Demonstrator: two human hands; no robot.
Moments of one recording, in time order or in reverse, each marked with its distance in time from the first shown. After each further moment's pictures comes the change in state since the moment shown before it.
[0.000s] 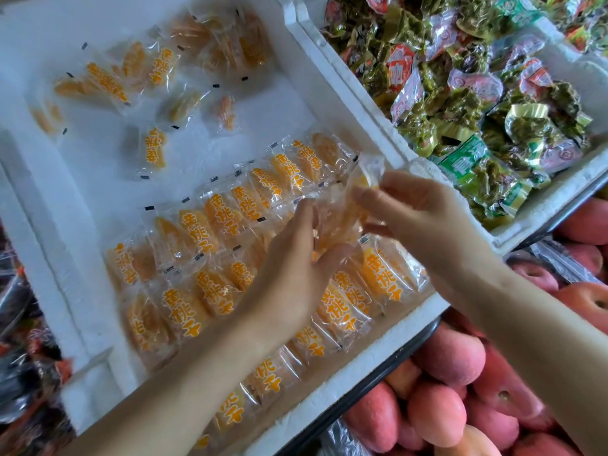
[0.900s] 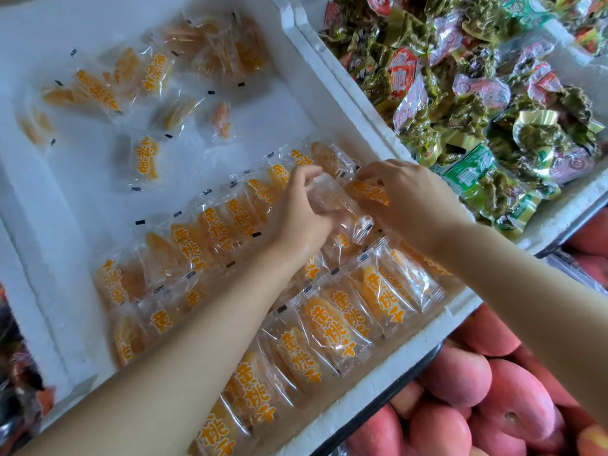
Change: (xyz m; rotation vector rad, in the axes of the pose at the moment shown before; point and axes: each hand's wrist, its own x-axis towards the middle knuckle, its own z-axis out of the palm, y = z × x) left_hand 0.083 -0.018 0.008 0.004 0.152 -0.229; right_hand 0.072 0.027 -0.018 -1.049 -0.079 -0.325
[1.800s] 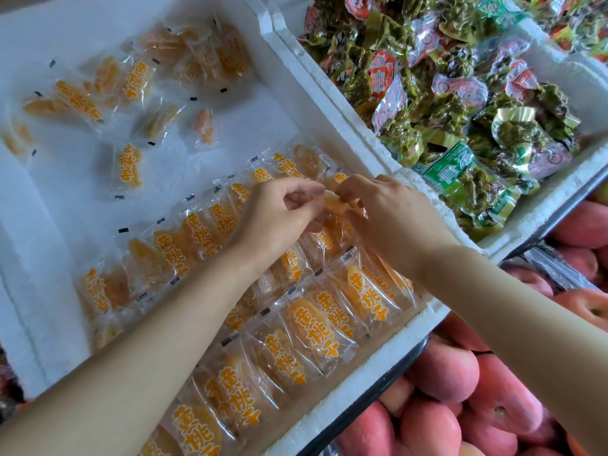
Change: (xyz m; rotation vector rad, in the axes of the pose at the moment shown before) left_hand -0.006 0.013 -0.013 -0.110 -0.064 0.055; right_hand -0.023 -0.009 -0.003 -0.002 0.020 -0.037
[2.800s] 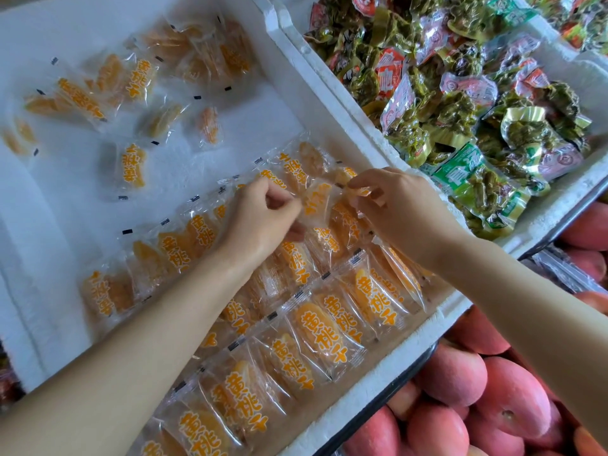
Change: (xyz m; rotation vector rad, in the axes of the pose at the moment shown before) left_hand 0.002 -0.006 -0.016 -0.009 0.099 -0.114; right_hand 0.012 0.008 0.004 0.238 0.050 0.113
